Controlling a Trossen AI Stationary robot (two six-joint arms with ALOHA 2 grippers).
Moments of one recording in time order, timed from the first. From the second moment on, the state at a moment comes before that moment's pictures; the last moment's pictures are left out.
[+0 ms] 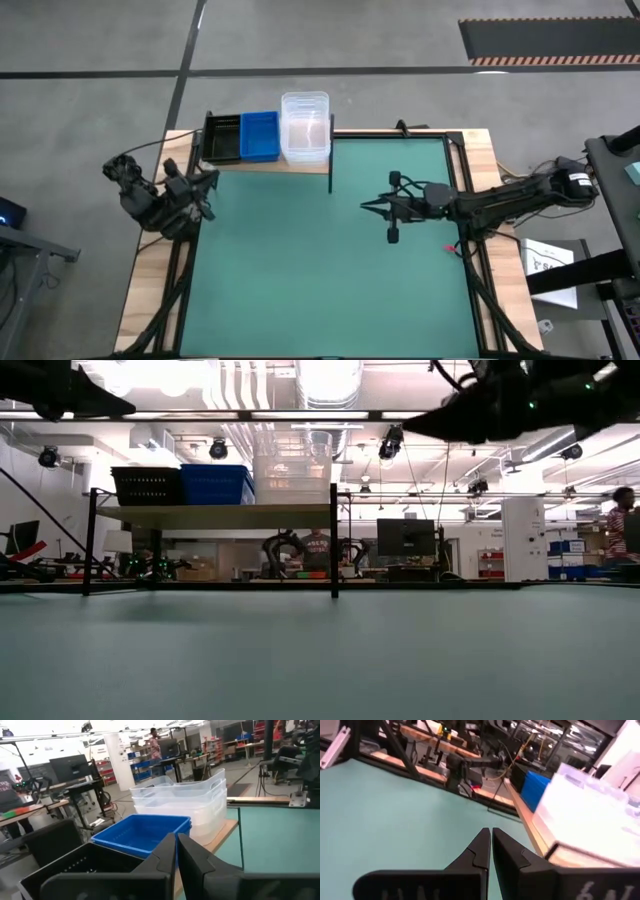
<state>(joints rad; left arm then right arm) -0.74 0.13 0.36 -0.16 -1.45 0.29 0.02 1.11 0.41 0.64 0.07 -0.39</state>
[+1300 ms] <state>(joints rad) -0.73 0.18 0.01 0.04 -1.10 -0.14 -0.02 0.58 0.01 0.63 0.08 -0.49</state>
